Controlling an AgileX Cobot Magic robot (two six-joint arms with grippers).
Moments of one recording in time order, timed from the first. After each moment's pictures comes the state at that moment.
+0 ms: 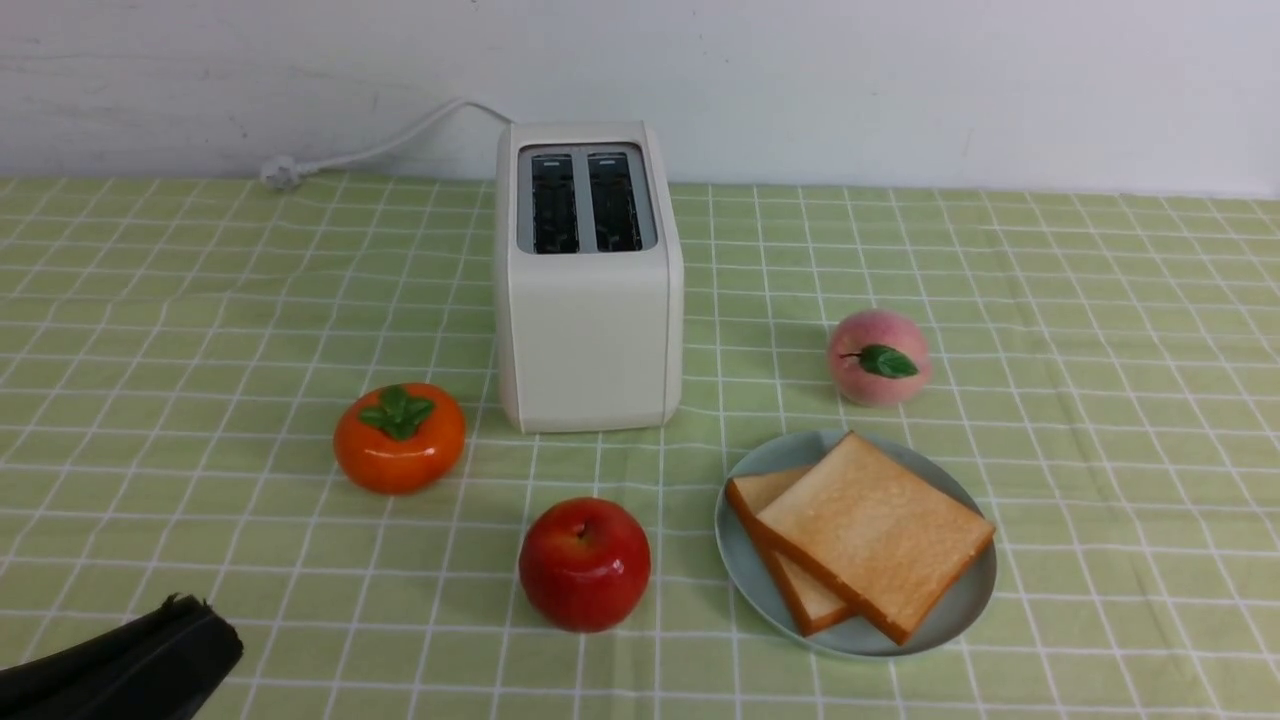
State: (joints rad) right arm 0.02 -0.01 0.02 0.34 0.42 -0.31; left arm -0.76 0.22 -0.15 -0.90 -0.17 0.58
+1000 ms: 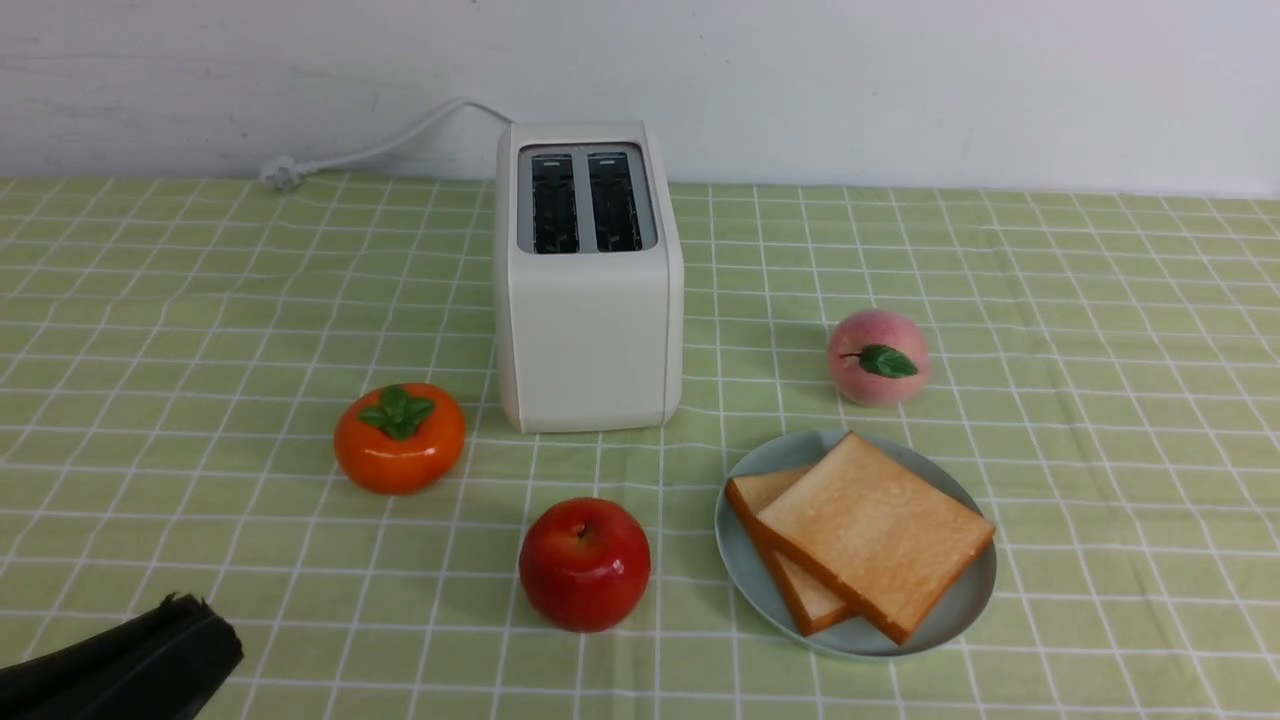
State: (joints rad) right arm 0.02 -0.01 0.02 0.34 0.42 -0.31; left arm -0.76 0.22 -0.15 -0.90 -0.17 0.58
